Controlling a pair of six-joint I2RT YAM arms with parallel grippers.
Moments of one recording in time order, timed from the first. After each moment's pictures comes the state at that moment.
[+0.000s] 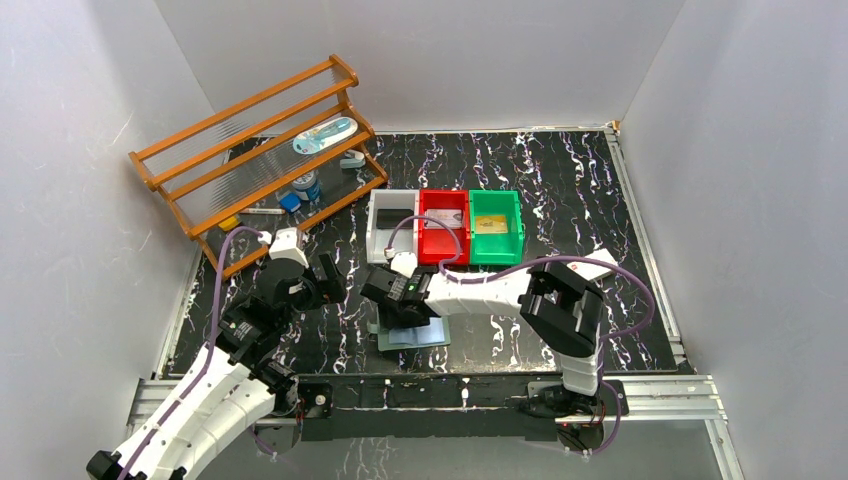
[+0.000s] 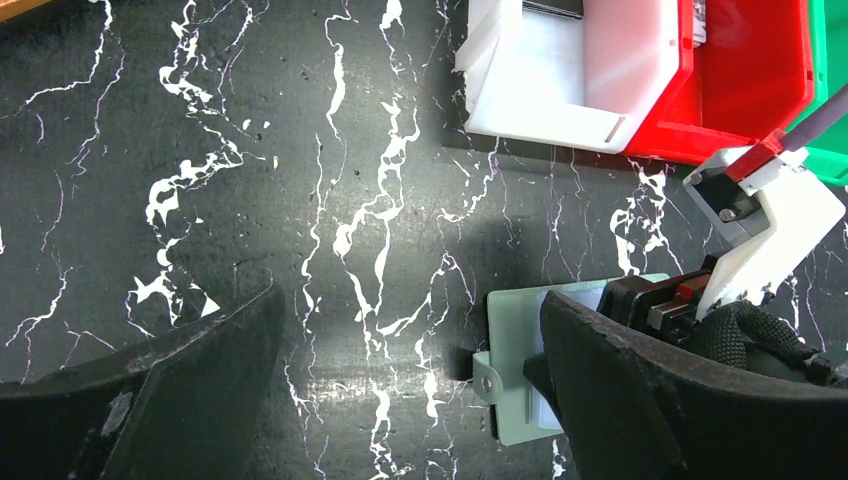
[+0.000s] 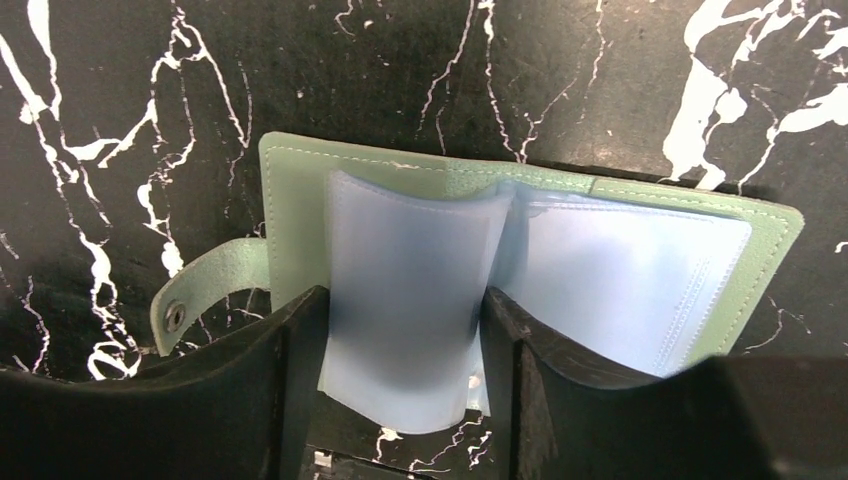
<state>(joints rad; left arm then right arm) -0.54 0.58 0.58 -0.63 -0.29 -0.54 1.23 1.89 1.28 -0.61 0.26 0.99</state>
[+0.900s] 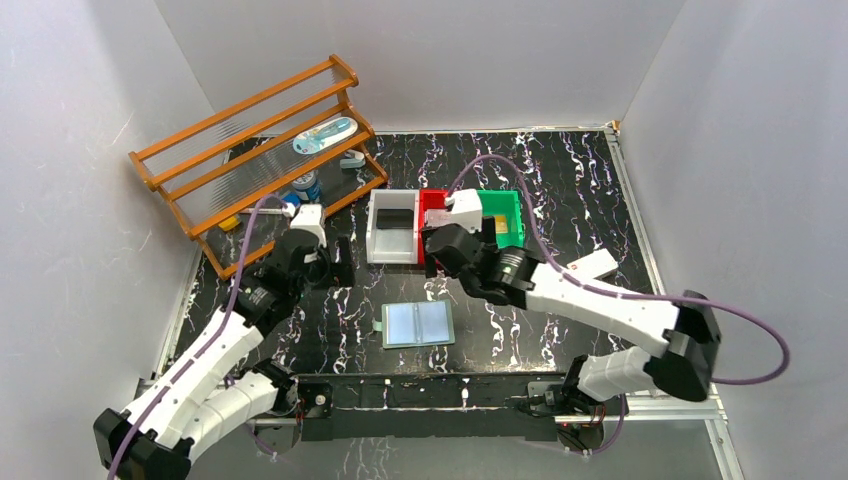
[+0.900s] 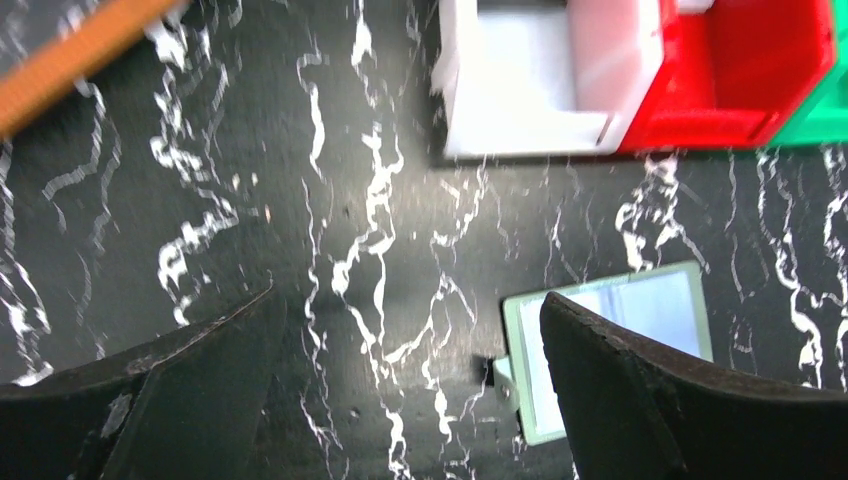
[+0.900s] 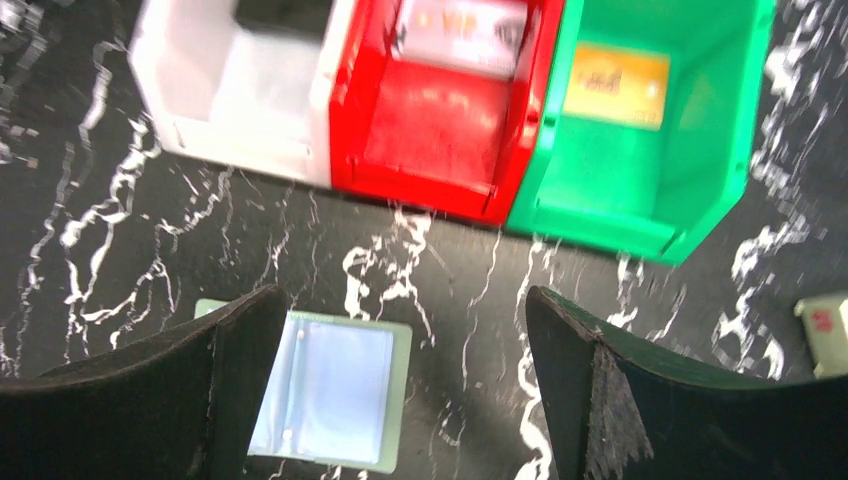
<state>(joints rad) -0.54 0.80 0.70 -0.60 -0.24 -0.42 1.10 1.37 1.14 -0.62 0.66 0.64</state>
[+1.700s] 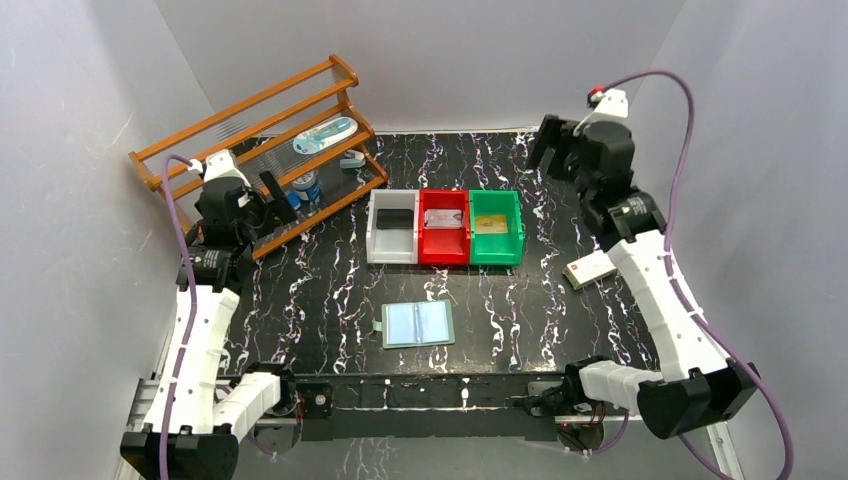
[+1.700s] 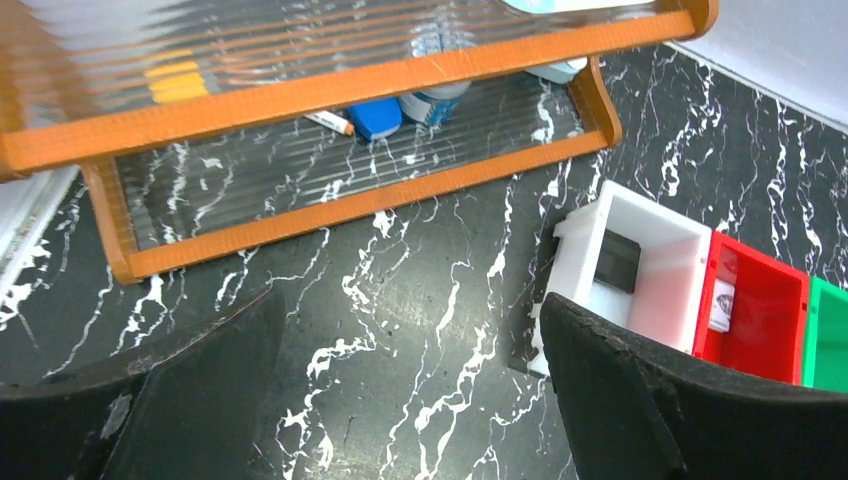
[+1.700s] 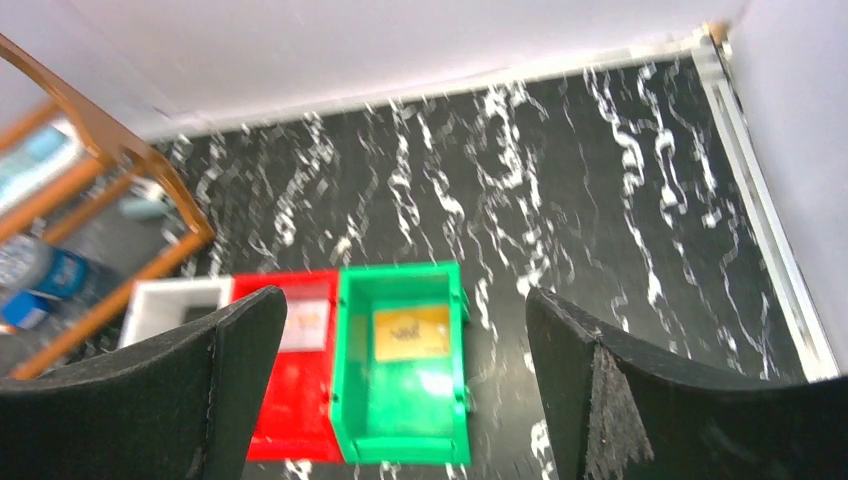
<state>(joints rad) -0.06 0.94 1.07 -0.64 -0.21 -0.37 0.34 1.14 1.27 -0.44 0.26 0.29</state>
